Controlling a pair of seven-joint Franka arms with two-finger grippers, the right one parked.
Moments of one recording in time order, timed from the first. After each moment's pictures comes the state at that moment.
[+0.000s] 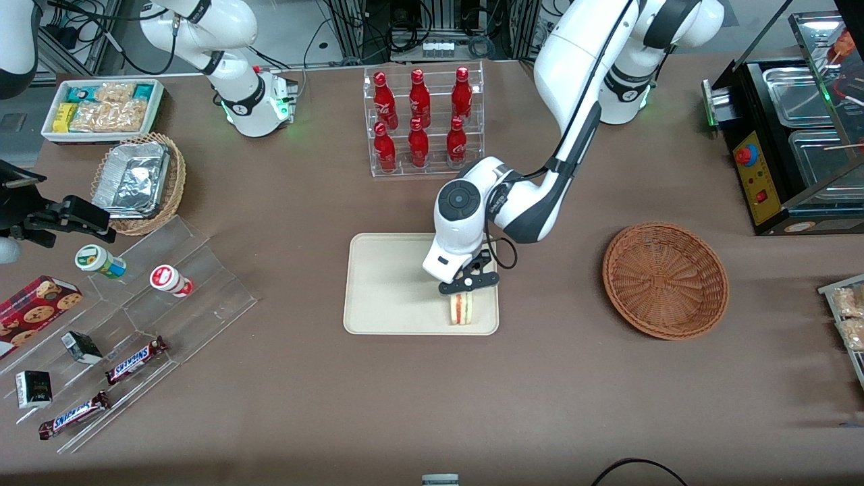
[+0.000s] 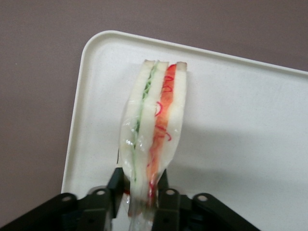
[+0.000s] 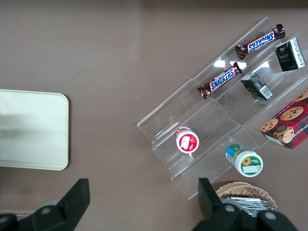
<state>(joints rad) -0.74 0.69 0.01 -1.53 0.04 2.24 -0.95</state>
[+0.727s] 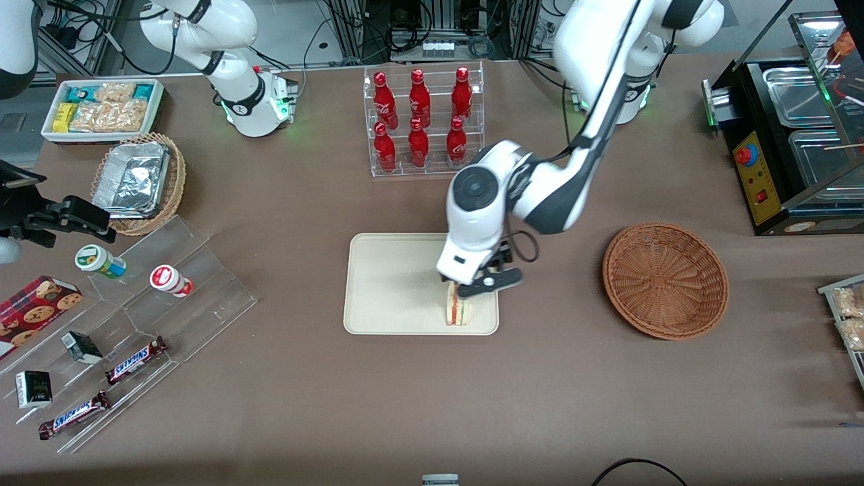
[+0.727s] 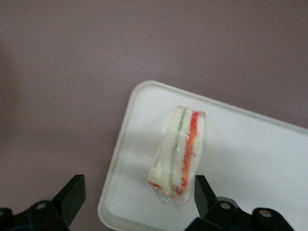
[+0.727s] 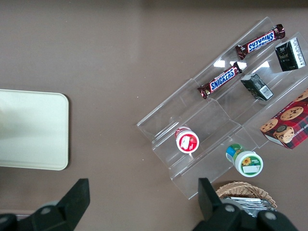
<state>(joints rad) -0.72 0.54 0.09 -1.48 0.04 2.05 -0.98</state>
